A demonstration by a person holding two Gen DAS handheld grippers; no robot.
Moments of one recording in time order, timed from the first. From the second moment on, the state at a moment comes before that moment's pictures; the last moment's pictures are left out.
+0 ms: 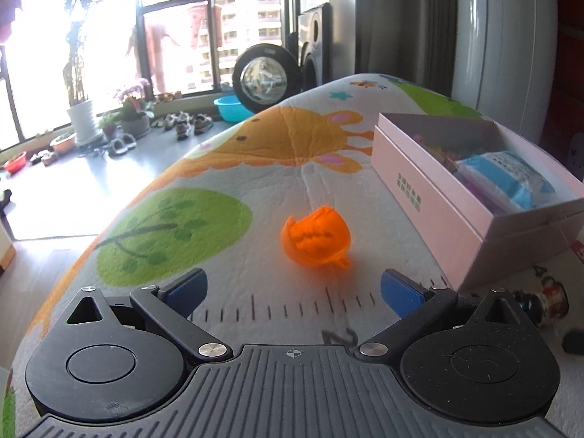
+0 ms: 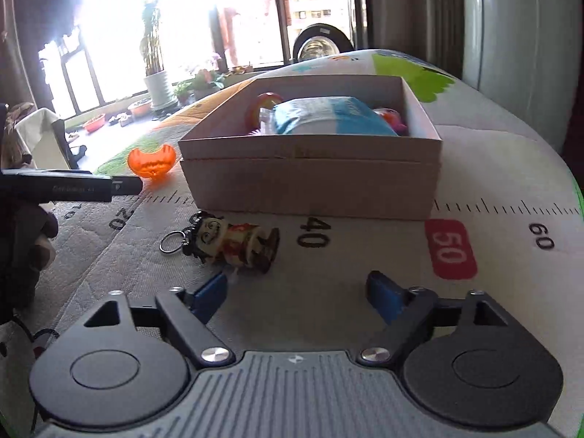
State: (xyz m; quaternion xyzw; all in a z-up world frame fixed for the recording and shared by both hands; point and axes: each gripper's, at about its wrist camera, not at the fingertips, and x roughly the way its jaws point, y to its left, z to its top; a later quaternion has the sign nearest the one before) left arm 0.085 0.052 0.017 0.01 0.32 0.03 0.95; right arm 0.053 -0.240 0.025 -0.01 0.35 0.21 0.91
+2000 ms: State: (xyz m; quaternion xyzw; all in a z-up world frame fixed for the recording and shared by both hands) left arm 0.005 0.032 0.002 -0.01 0.34 -0.12 0.93; right arm 0.154 -0.260 0.068 0.14 0.35 0.14 0.92
